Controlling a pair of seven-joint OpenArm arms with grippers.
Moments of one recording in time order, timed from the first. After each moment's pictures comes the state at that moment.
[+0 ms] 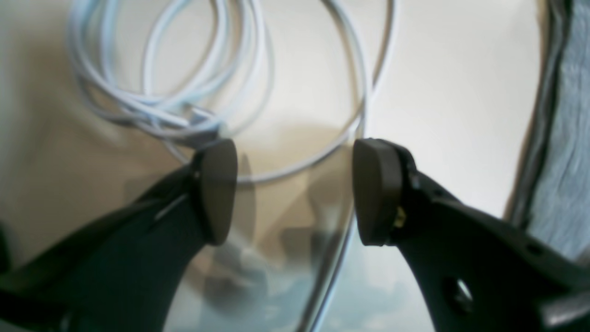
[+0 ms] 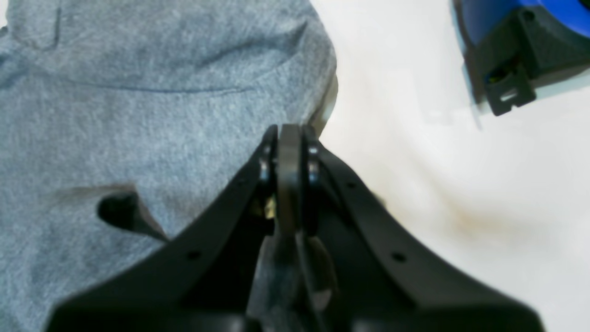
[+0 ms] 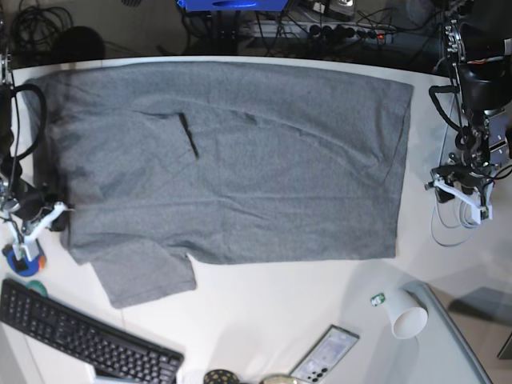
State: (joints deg) left arm -12.6 -28.0 -13.8 39.3 -15.1 -13.8 16.2; right arm 21.2 27.2 -7.5 33.4 26.2 26.3 -16.7
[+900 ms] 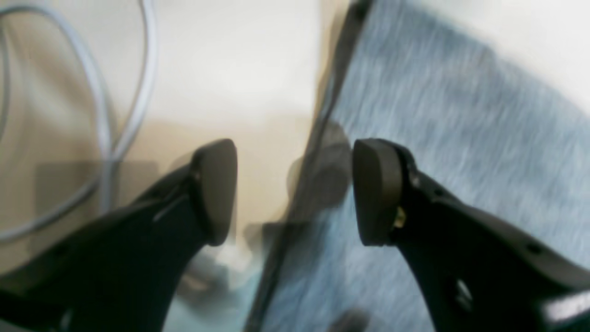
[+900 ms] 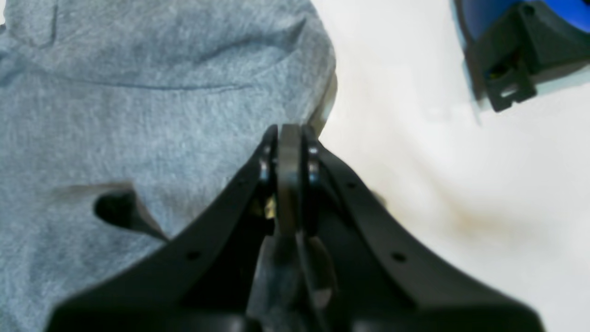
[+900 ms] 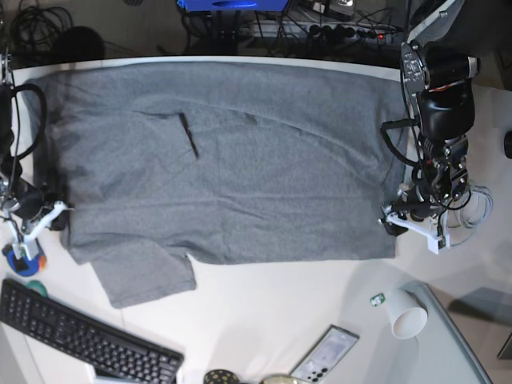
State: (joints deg) left arm -21.4 -16.3 -16.9 34.9 -14.7 -13.7 20.2; right arm 21.1 27.2 -7.5 33.3 26.3 26.3 -16.4
